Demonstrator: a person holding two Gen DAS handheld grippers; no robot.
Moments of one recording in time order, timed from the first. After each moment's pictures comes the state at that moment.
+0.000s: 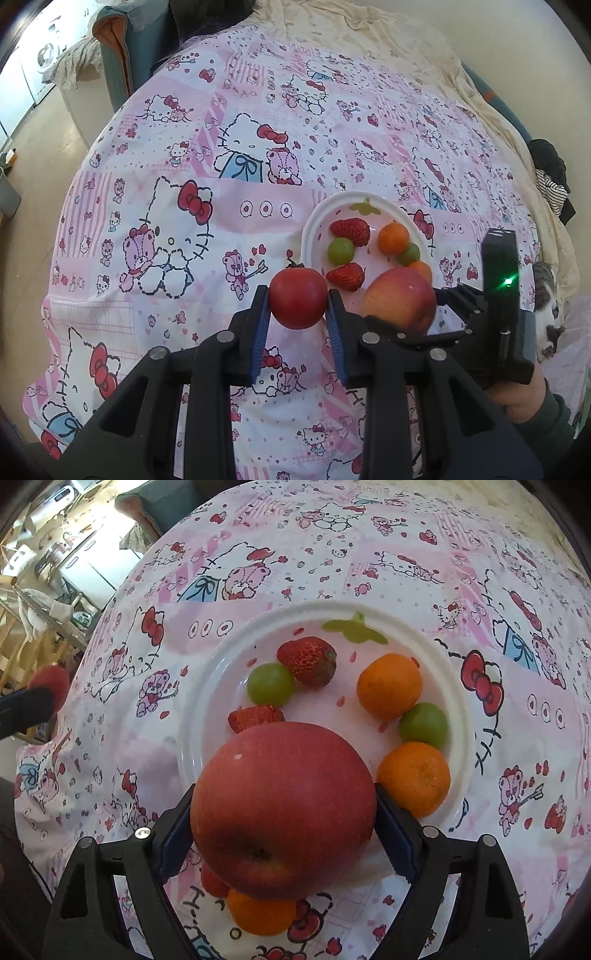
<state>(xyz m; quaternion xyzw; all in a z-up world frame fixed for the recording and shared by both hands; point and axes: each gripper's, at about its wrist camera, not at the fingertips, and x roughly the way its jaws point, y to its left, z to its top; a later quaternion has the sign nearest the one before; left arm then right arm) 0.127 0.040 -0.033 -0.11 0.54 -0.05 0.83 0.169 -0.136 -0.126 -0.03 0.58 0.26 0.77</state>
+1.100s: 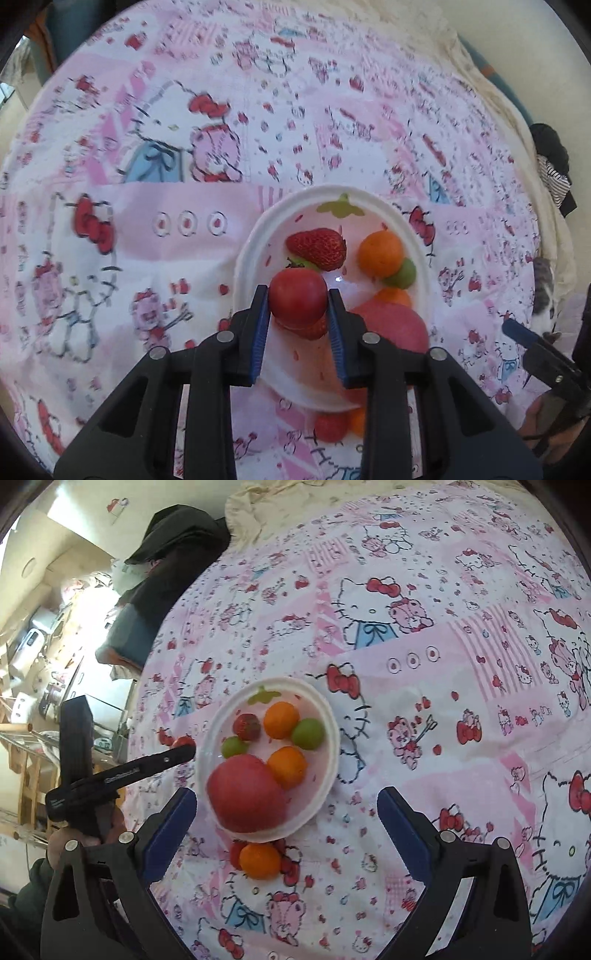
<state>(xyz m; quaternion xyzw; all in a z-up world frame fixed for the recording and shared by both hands) 0.207 -0.011 -0.095 -0.12 0.59 -0.09 0.79 0.146 -0.274 -0.061 0.21 0.54 0.18 0.79</state>
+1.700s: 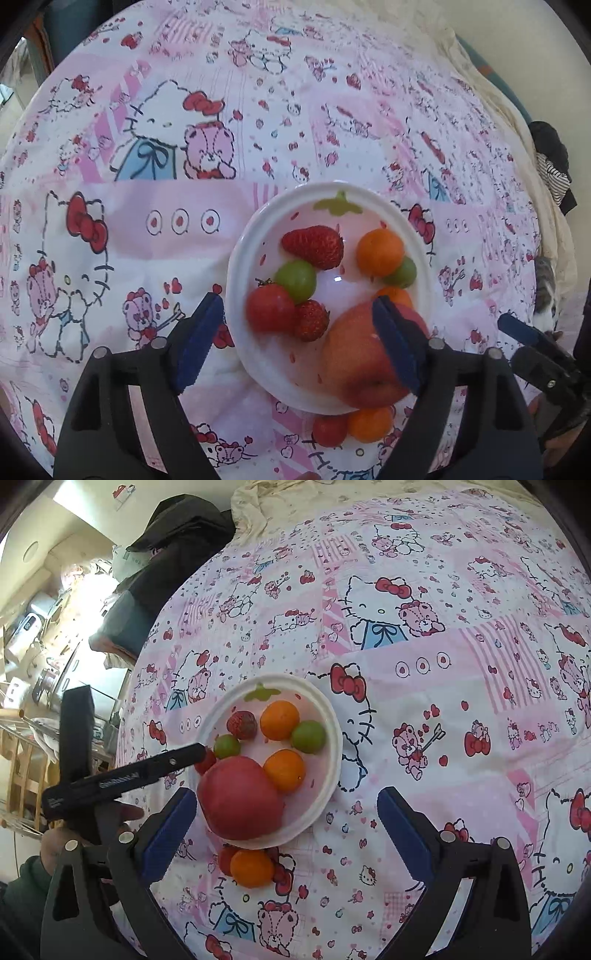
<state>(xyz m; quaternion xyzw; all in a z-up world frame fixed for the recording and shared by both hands) 0.201 -0.011 -0.094 -0.12 0.58 -0.09 0.80 0.152 -0.260 -0.068 0.18 0.54 0.19 0.80</state>
